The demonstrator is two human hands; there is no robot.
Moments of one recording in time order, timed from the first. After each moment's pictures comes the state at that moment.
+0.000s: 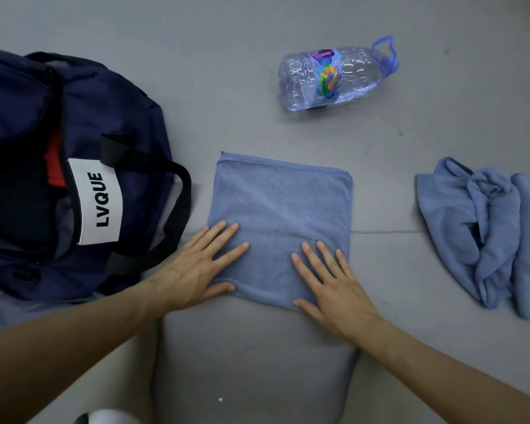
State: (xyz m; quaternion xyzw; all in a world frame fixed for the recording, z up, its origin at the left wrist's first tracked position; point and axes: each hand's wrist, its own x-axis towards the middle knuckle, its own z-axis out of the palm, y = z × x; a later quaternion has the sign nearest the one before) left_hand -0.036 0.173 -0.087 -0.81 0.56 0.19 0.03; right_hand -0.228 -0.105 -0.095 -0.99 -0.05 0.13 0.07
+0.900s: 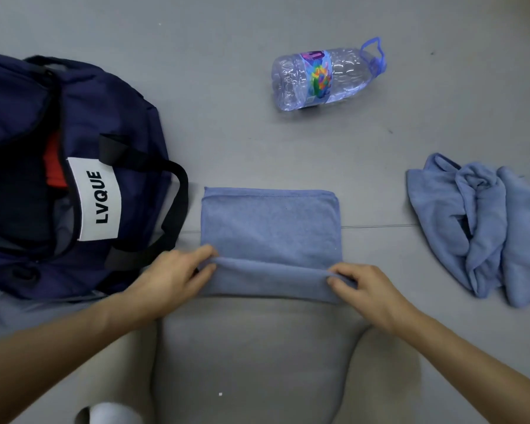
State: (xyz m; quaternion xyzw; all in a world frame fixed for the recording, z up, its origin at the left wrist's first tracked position) left_hand -0.050 0.184 -0.037 -0.87 0.37 0.27 -0.18; right_hand -0.234 -0.140 -0.036 -0.88 0.17 0.19 0.41
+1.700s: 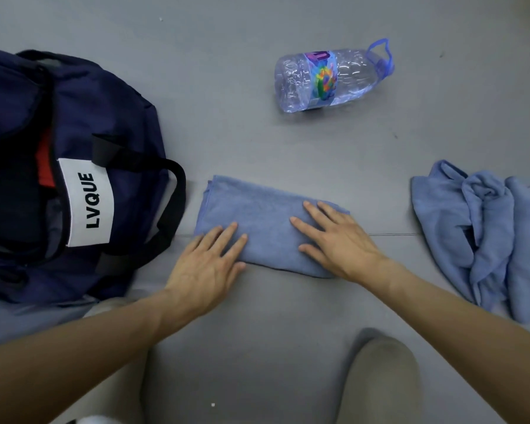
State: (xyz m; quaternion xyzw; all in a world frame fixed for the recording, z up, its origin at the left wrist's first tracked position) left_hand -0.063 0.134 -0.072 -0.89 0.42 0.17 0.04; right_hand -0.142 -0.159 -0.075 -0.98 -0.04 0.19 0.05
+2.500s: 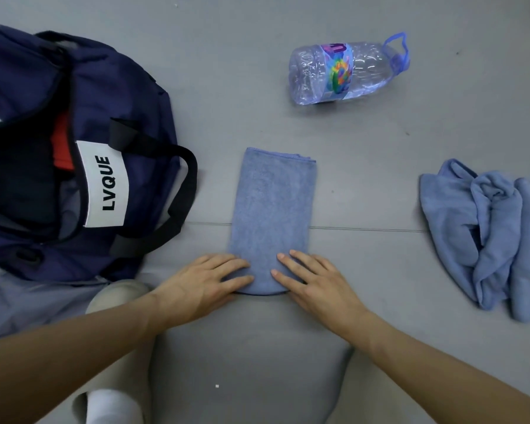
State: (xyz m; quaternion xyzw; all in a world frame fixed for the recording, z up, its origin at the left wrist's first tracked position) left_hand -0.080 0.182 -0.081 -0.78 0.59 0.19 -0.07; right_hand -0.215 -0.089 -0.093 -0.98 -0.15 0.09 0.11
